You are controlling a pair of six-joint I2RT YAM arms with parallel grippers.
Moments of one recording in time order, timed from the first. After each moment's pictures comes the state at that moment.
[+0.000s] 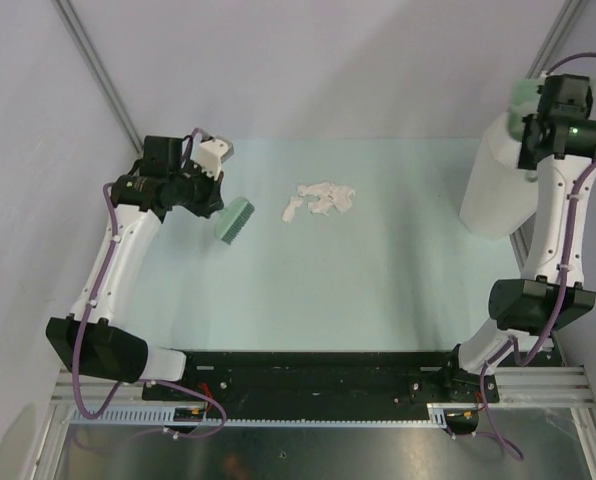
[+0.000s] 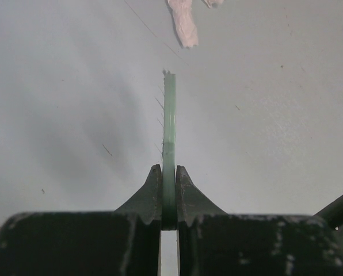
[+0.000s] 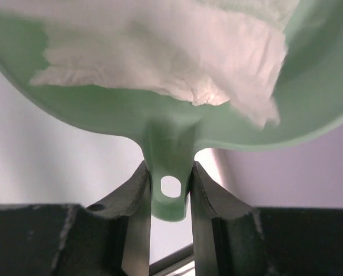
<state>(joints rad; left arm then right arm) -0.14 1.37 1.50 -0.93 0.34 0.36 -0.16 1.69 2.16 -1.25 0.22 -0.04</state>
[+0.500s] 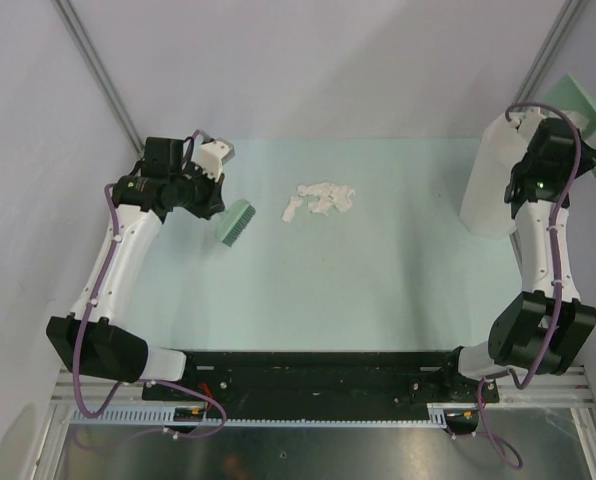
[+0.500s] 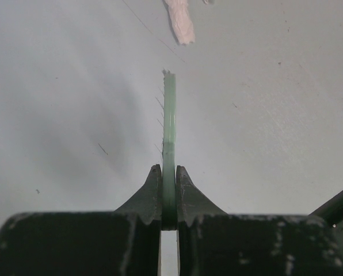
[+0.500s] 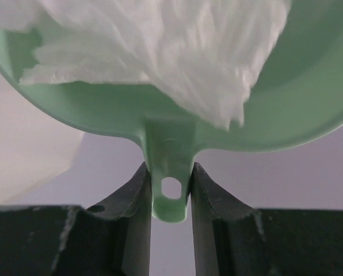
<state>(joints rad) -0.14 1.37 1.48 -0.93 0.35 0.36 -0.24 1.45 1.45 -0.25 0.70 -1.06</state>
